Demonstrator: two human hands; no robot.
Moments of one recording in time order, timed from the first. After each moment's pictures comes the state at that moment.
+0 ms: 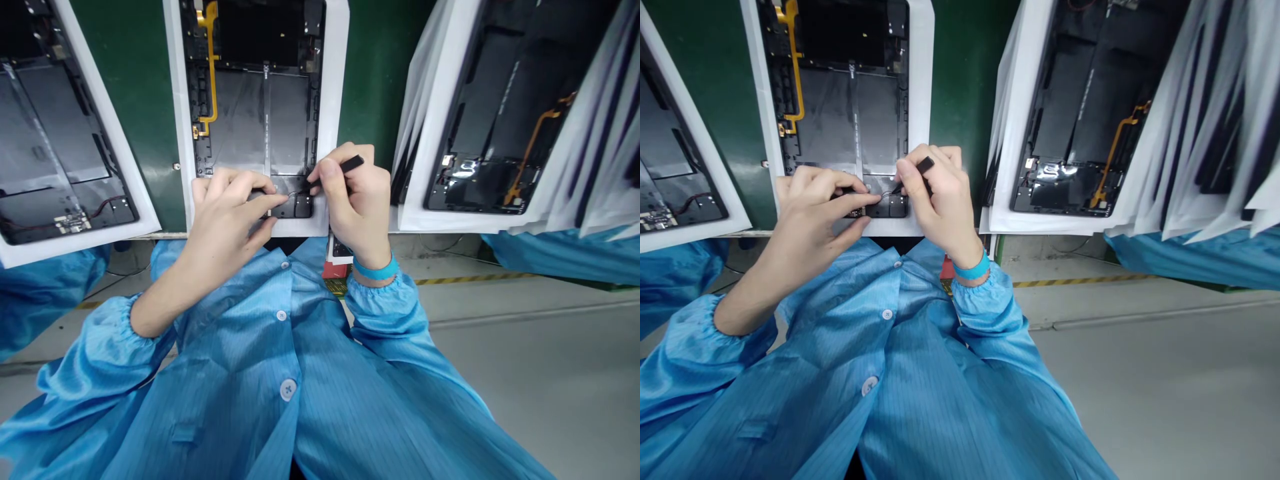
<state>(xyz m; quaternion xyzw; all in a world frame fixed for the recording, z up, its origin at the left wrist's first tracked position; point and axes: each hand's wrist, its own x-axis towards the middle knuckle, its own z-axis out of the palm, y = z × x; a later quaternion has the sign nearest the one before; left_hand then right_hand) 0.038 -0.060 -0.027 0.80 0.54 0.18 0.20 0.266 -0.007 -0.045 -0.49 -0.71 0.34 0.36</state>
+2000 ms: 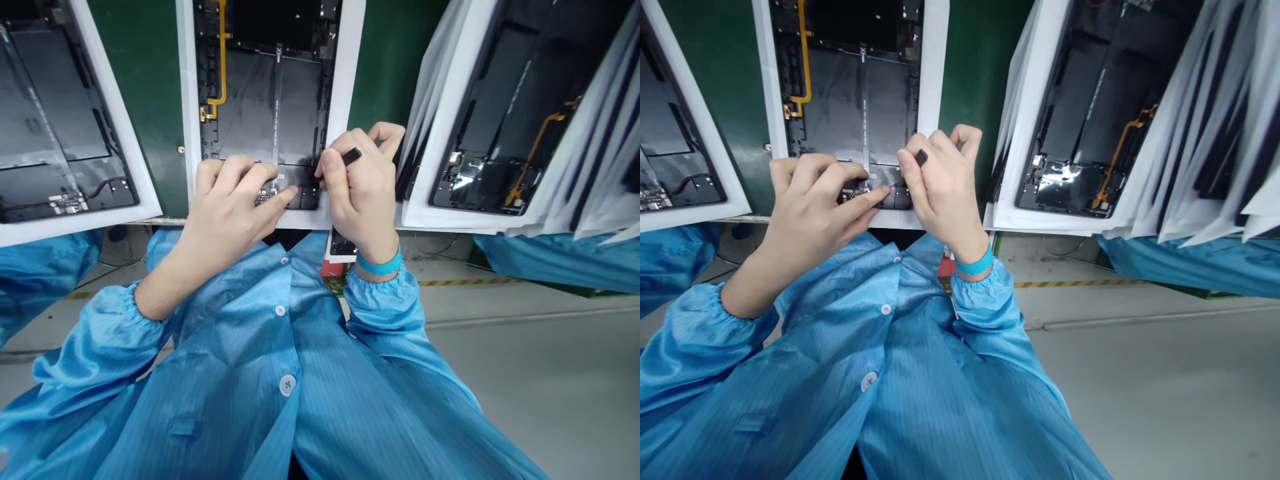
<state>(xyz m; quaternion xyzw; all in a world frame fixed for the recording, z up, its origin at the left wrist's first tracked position) 0.039 -0.063 -0.040 0.82 0.53 0.17 0.14 0.268 -0.001 -0.039 -0.49 -0.78 0.28 0.28</state>
